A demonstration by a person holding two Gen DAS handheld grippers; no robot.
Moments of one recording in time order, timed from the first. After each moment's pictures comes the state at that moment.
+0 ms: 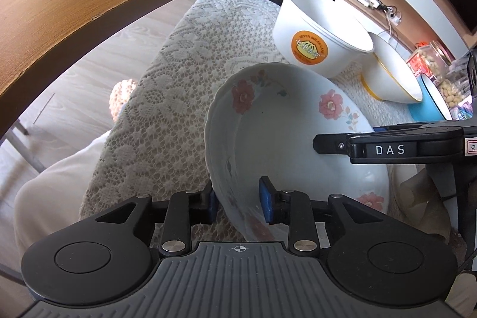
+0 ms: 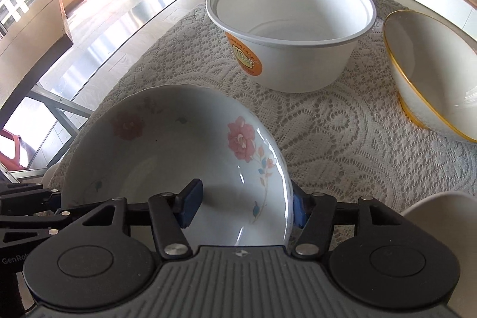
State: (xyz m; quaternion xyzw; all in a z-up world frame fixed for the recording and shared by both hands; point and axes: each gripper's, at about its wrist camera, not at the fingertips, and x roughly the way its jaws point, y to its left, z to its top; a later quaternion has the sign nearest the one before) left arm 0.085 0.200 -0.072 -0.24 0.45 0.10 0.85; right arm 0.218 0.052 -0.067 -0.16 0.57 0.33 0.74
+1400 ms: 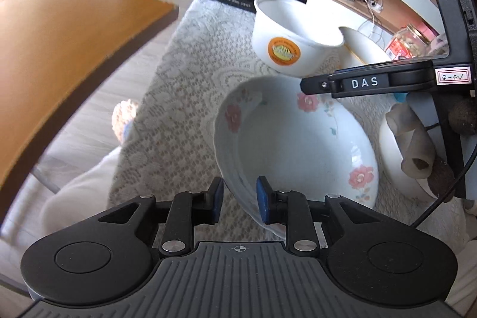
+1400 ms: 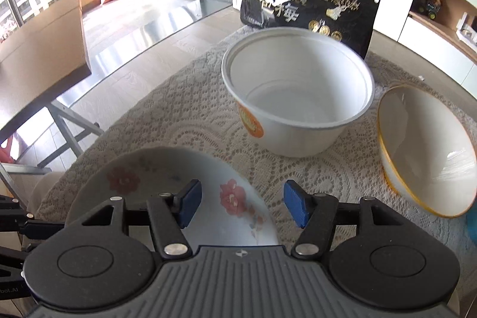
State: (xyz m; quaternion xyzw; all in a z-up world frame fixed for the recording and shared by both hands) left arm 0.055 0.185 -0.033 -0.17 0.43 0.09 0.88; right arm 0.227 0.060 -0.021 -0.18 0.46 0.37 0.79
